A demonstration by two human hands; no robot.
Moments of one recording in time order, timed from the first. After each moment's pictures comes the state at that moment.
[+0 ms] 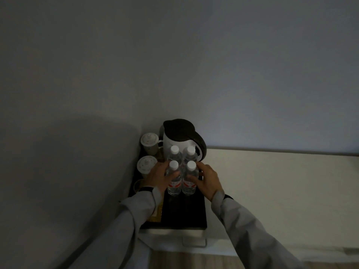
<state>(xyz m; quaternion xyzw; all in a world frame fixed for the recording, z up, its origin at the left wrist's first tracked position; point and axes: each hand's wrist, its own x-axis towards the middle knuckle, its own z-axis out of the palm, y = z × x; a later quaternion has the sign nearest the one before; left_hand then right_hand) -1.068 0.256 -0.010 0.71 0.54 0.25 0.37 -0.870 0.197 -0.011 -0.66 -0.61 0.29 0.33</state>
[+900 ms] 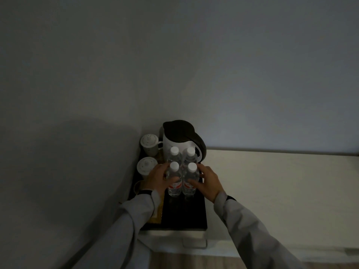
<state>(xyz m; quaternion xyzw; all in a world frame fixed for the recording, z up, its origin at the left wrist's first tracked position) -1.074 0.255 -0.018 0.71 0.54 0.25 0.37 -0.866 0.195 -0.011 -0.65 -0.61 0.32 0.32</state>
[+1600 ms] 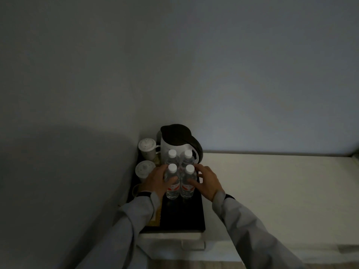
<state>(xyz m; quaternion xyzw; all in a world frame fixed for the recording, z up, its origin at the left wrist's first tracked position) -1.074 0.249 -0.007 0.72 0.54 0.24 0.37 -0.864 0.190 0.004 -0.67 -0.61 0.29 0.30</state>
